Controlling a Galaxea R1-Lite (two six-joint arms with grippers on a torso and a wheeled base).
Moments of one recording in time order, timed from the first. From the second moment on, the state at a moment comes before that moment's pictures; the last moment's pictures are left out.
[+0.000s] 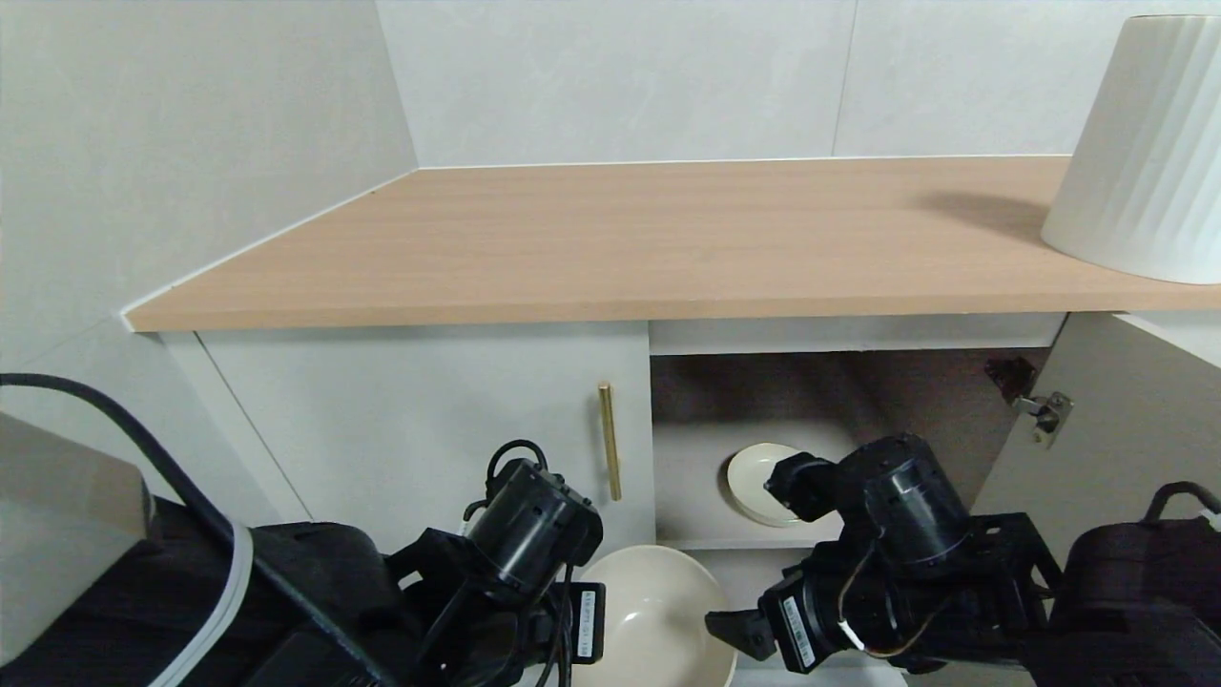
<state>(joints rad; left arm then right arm) -0.77 1.87 -0.76 -0.11 0.20 -0.63 0.77 1.82 -0.71 -0.38 0.03 0.26</state>
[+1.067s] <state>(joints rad) -0.78 1.86 -0.77 -0.11 0.19 -0.63 0.77 1.91 -0.73 -0.41 0.00 0.26</state>
